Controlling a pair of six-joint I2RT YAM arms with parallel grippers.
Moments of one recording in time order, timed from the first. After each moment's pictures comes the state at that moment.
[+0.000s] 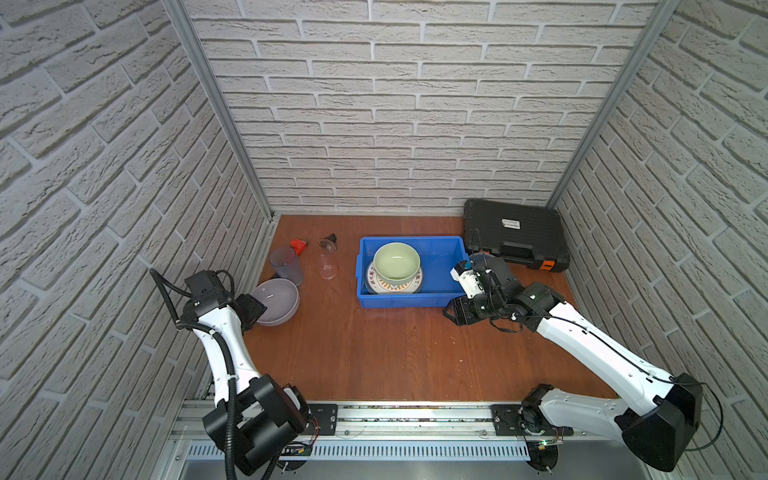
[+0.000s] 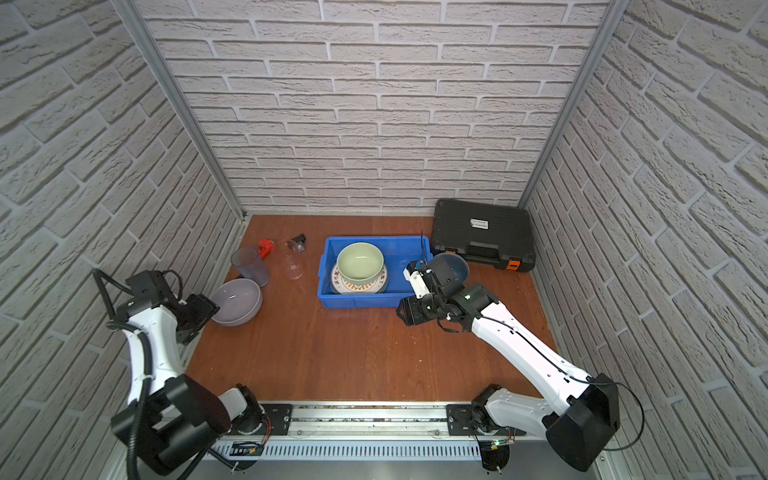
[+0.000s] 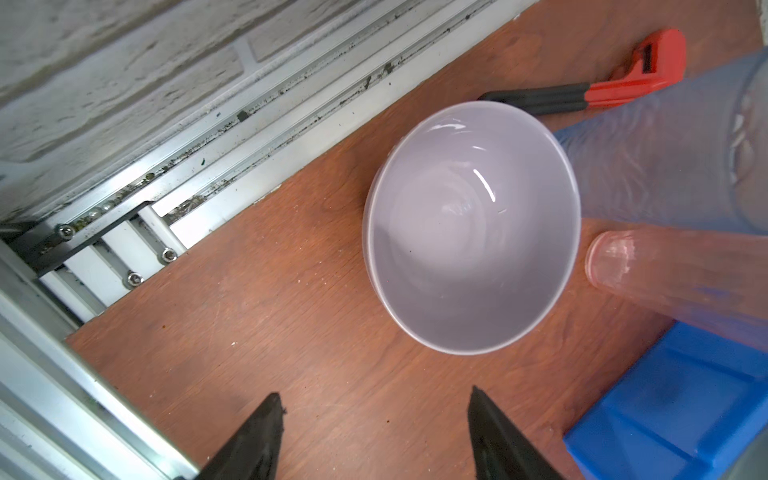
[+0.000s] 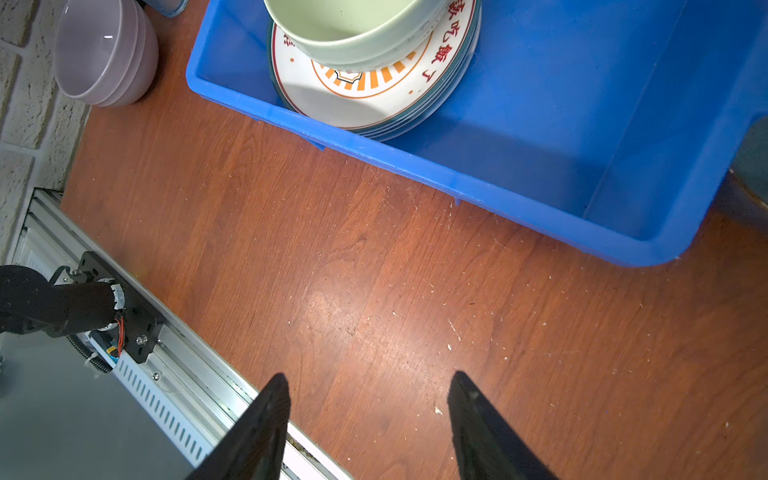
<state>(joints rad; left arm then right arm) 0.65 1.16 0.97 -1.01 0.14 -0.34 0.55 1.17 1.04 -0.87 -0.19 0.33</state>
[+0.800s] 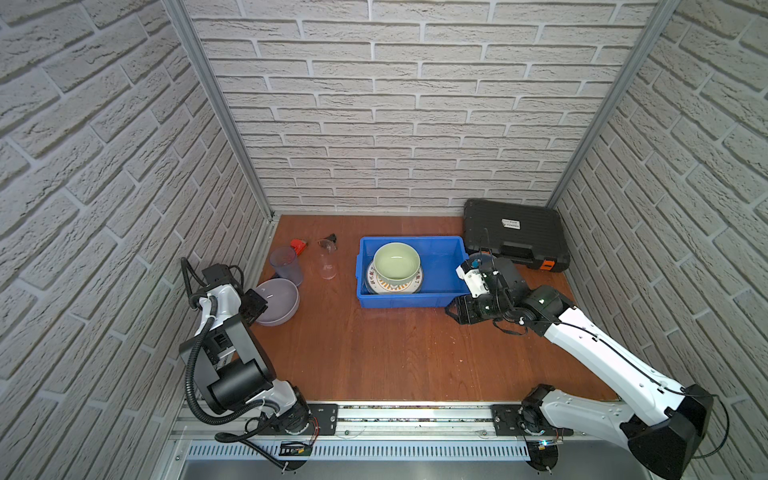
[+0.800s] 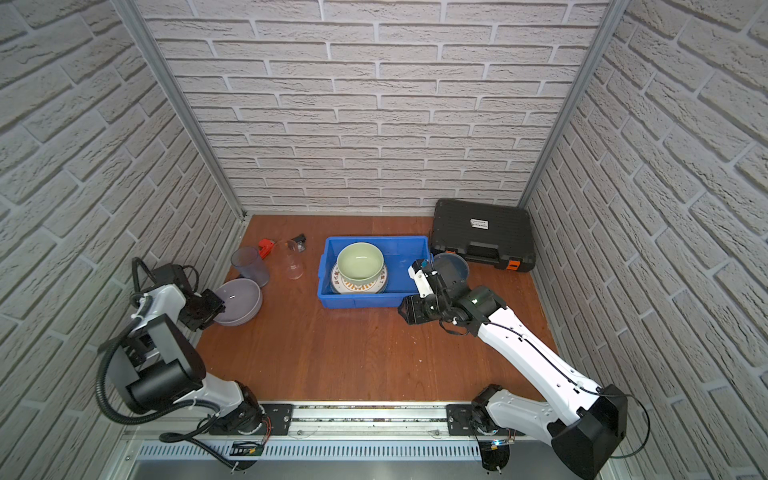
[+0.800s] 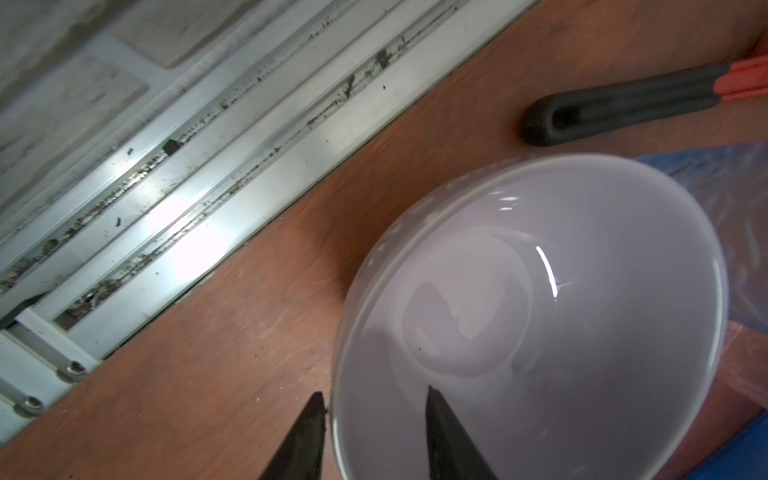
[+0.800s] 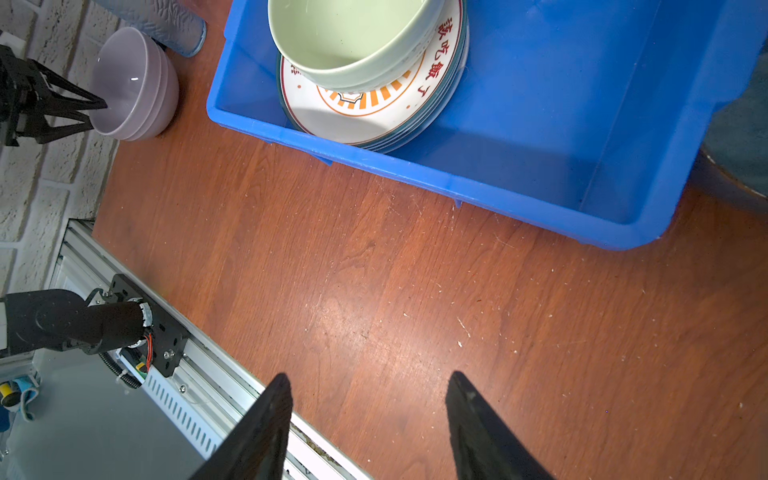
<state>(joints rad) 0.57 1.52 1.00 -0.78 0.10 -0.35 0.55 1.12 1.04 -0.87 -0.19 0.40</state>
